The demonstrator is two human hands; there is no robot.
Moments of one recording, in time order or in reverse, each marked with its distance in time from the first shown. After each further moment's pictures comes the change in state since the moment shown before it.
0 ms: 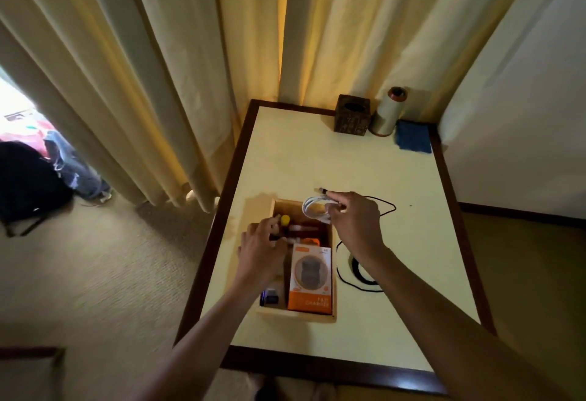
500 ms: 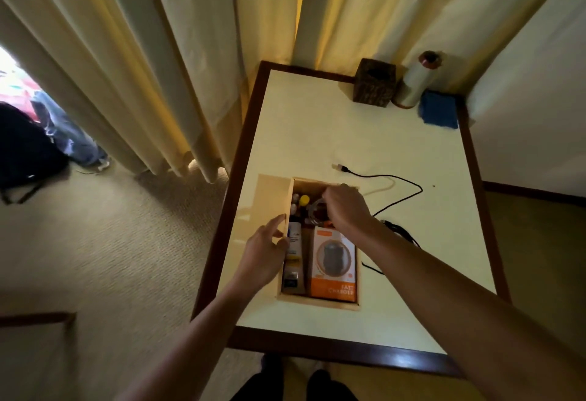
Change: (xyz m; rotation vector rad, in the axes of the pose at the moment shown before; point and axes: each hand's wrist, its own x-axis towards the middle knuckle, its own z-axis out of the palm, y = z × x) left_hand 0.019 -0.067 -0.004 -0.218 -0.225 -0.024; right_hand 0.029 -0.005 0.086 -0.575 -0.470 -0.095
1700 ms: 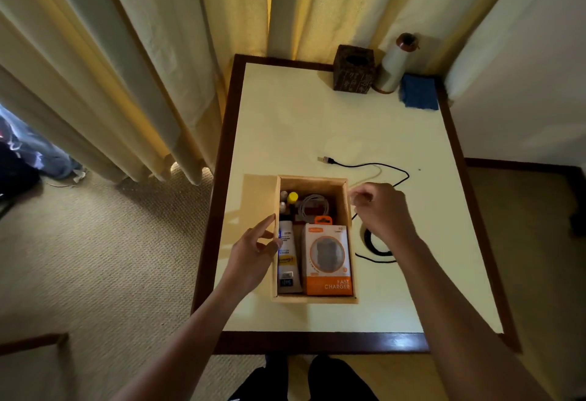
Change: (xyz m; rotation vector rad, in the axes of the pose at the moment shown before) left_hand 0.007 -0.015 -0.007 -0.033 -0.025 0.017; right_hand -0.060 0.052 -0.020 0.583 0.228 0.367
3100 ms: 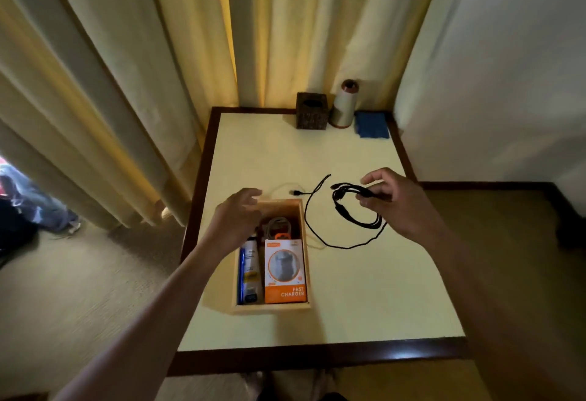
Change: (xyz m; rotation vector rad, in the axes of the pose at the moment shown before) left_hand 0.000 0.128 0.008 0.238 0.127 0.229; right_hand -0.045 0.048 -0.154 0.320 -0.070 -0.160
